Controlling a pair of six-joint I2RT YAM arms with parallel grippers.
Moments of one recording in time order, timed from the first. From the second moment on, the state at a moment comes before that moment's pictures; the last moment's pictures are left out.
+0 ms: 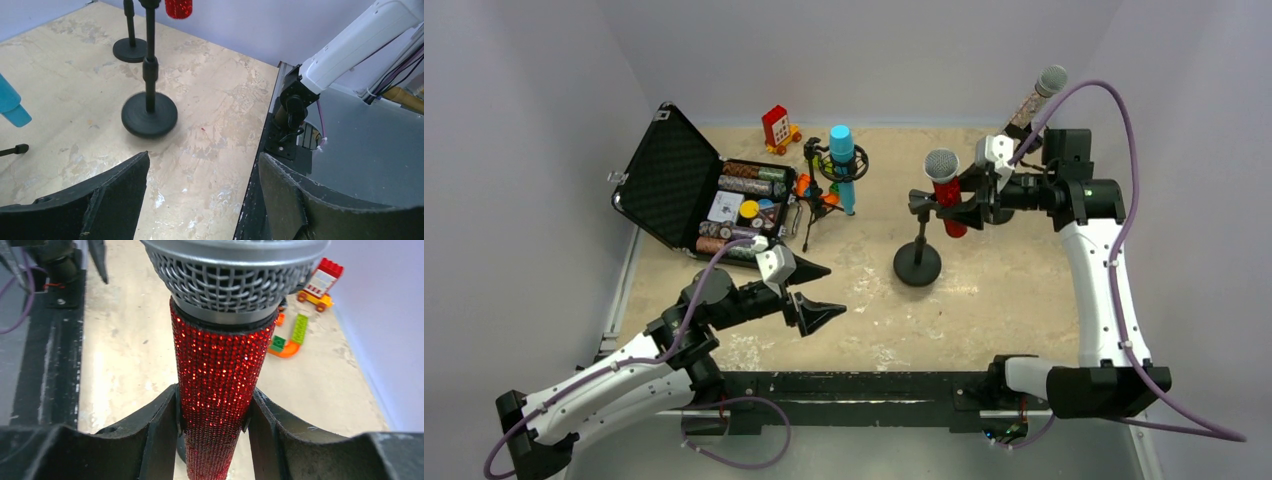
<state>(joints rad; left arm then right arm) -0.93 0.60 0.55 0.06 0.27 -0.20 0.02 1.24 1.49 -1.09 -1.23 -0.98</state>
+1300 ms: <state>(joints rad) -0.93 0.45 0.51 -0.11 0.13 -0.21 0.00 1.51 1.42 -0.21 -0.80 -0.34</state>
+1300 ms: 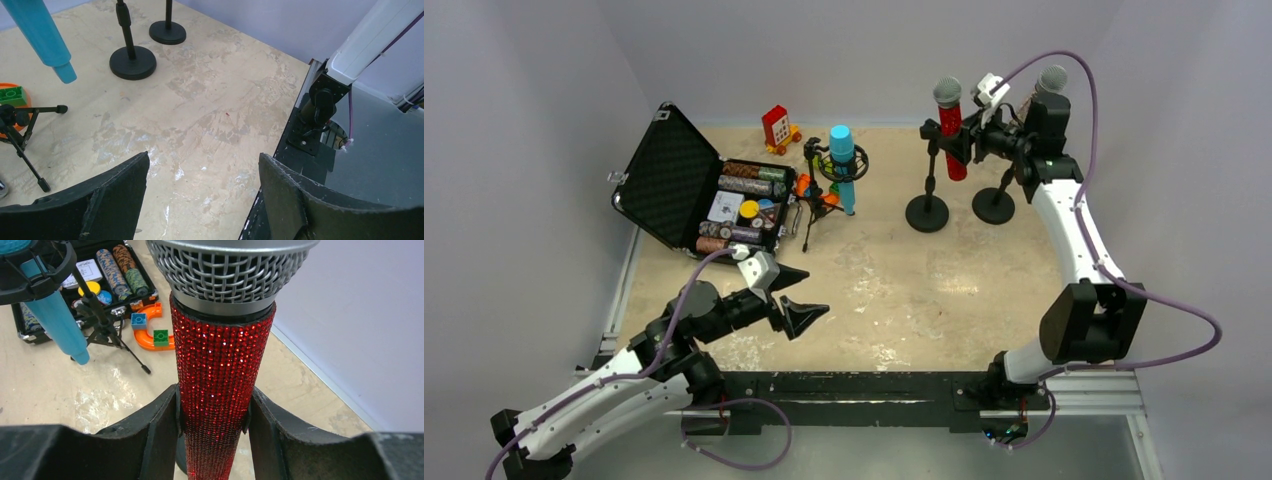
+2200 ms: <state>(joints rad) -0.93 0.46 0.72 -0.45 -0.19 -0.20 -0.20 1.00 1.23 -0.36 -0.82 -0.35</state>
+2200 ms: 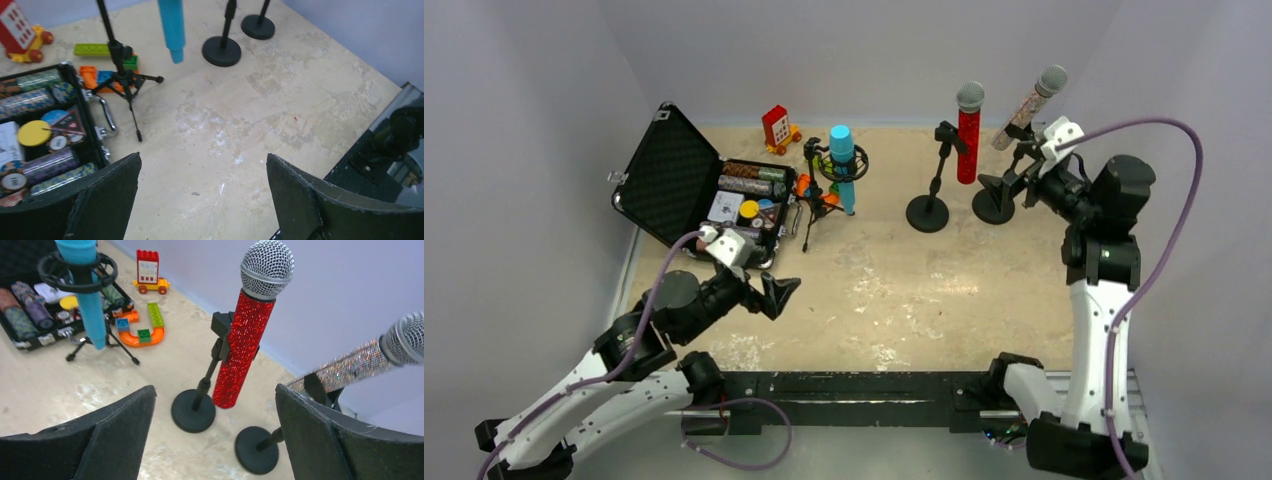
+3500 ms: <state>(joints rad) -0.61 0.39 1.04 -0.74 -0.09 -0.29 -0.22 0.37 1.02 -0.61 -0.36 0.05</state>
